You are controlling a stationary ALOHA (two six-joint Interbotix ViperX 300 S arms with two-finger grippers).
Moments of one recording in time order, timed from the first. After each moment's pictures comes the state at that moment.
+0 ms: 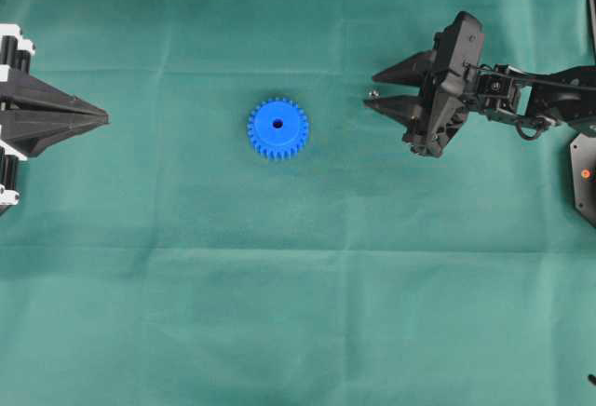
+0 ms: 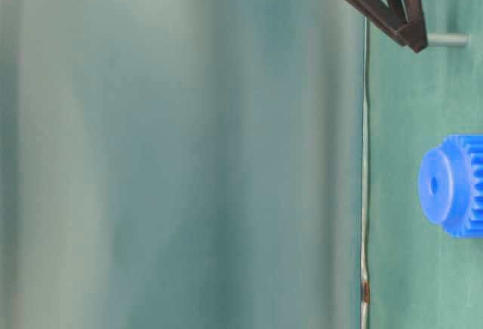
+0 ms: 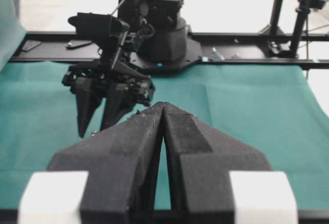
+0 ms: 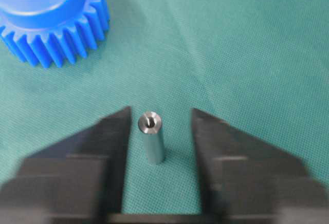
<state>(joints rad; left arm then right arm) 0.00 -0.96 1.18 0.01 -0.25 -0.01 -0.26 0.05 1.09 0.07 -0.64 0.00</state>
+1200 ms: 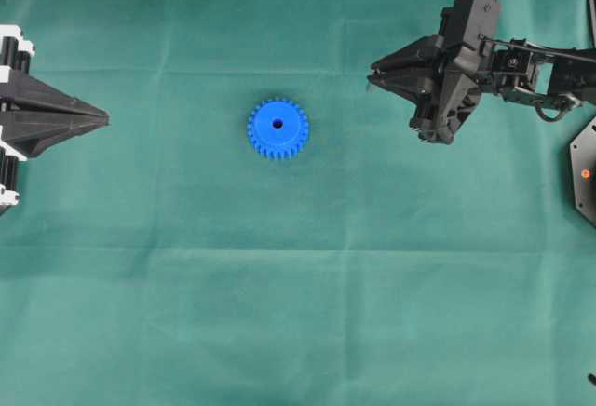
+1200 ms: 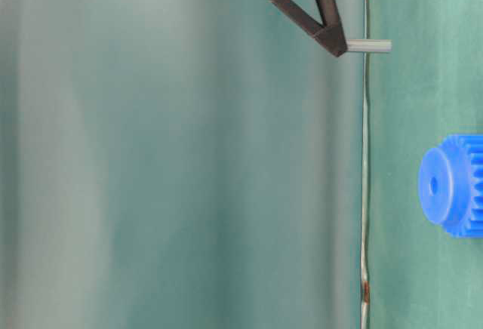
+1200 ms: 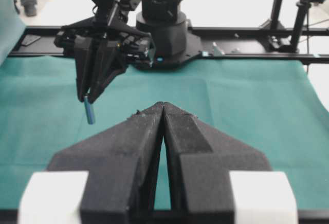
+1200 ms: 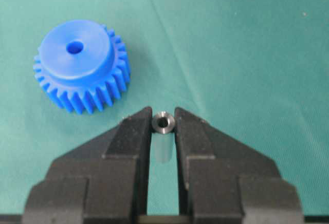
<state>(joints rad) 0.00 -0.96 1.18 0.01 -0.23 -0.01 -0.26 -0.21 1.01 0.06 -0.30 -0.01</state>
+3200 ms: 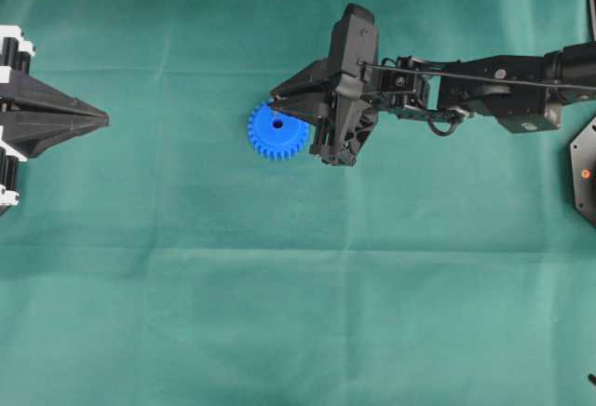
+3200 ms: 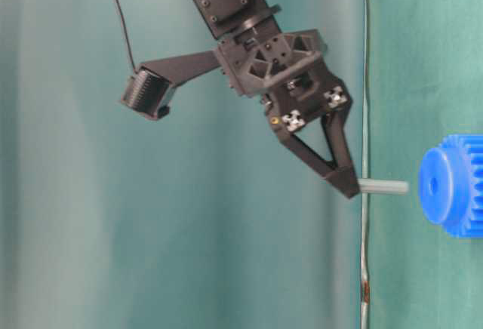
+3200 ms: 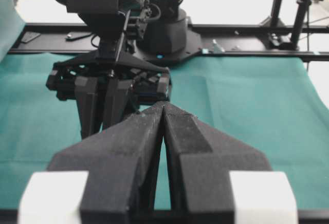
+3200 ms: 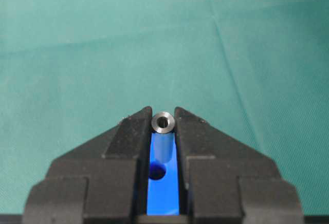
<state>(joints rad) 0.00 -0.96 1.18 0.01 -0.22 -0.01 -0.13 0.12 0.65 0.07 -0.30 -0.01</state>
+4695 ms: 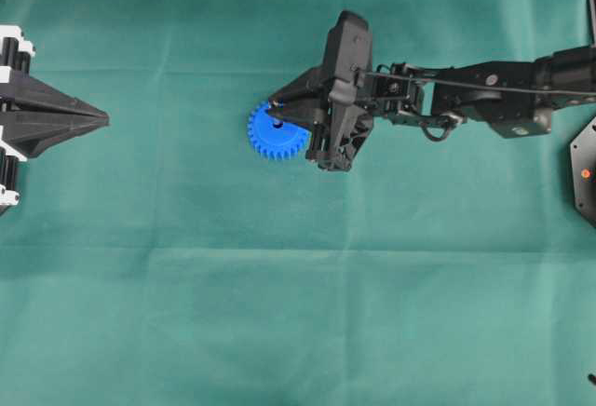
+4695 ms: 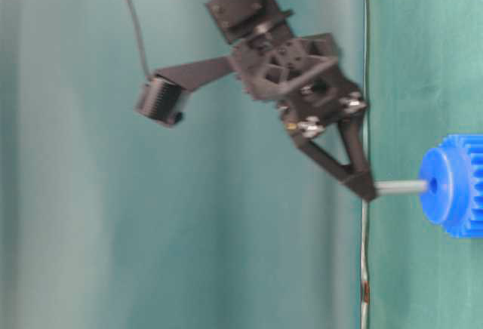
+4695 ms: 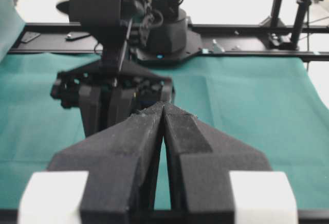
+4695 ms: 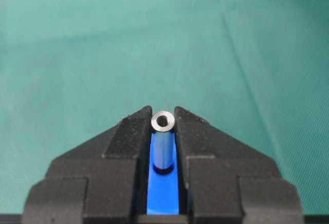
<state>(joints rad) 0.00 -0.96 1.18 0.01 -0.22 -0.01 -0.12 0.16 0.64 0.10 -0.31 0.00</state>
